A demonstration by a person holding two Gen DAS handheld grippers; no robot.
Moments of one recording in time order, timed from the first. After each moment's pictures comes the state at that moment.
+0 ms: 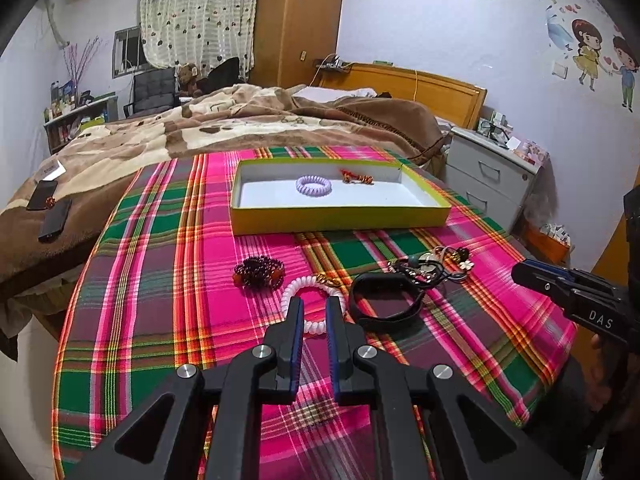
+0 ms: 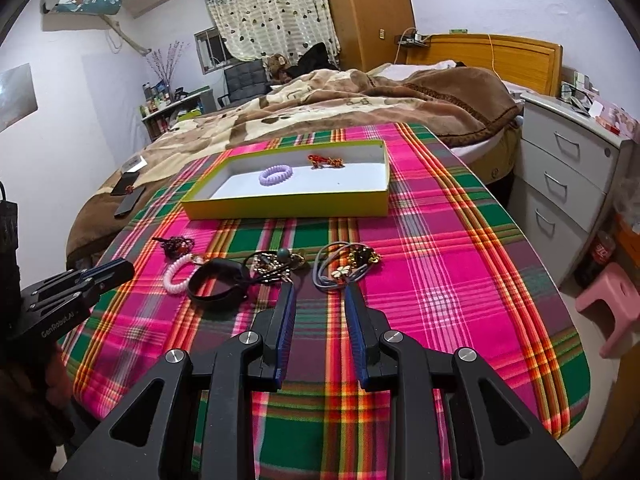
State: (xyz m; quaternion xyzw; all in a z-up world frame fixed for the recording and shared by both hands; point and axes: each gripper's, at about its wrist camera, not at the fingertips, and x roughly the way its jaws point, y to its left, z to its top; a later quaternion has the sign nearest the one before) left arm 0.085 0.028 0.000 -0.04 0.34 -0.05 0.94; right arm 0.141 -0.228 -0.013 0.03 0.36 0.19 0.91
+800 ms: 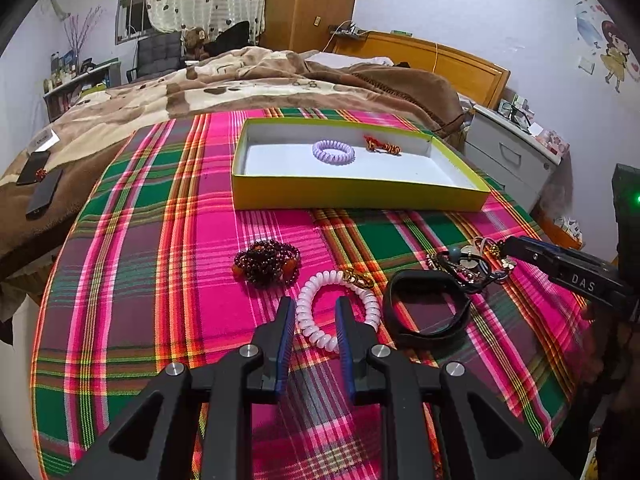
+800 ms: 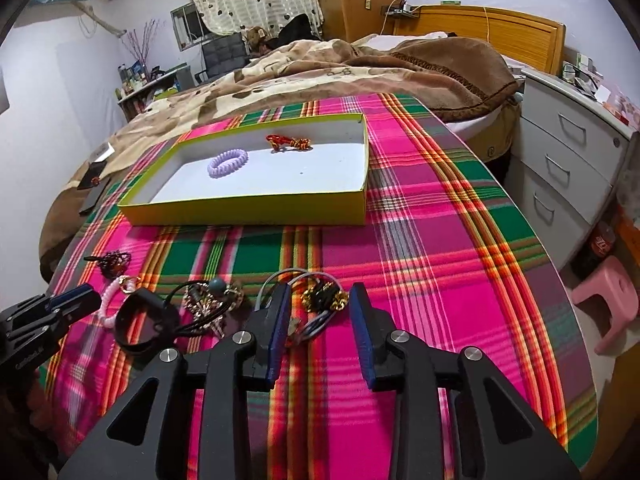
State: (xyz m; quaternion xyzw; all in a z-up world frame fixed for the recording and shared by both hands) left arm 0.132 0.040 -0.028 -0.06 0.40 -0.04 0.91; right arm 0.219 -0.224 -0.040 0.01 0.41 0.17 0.90
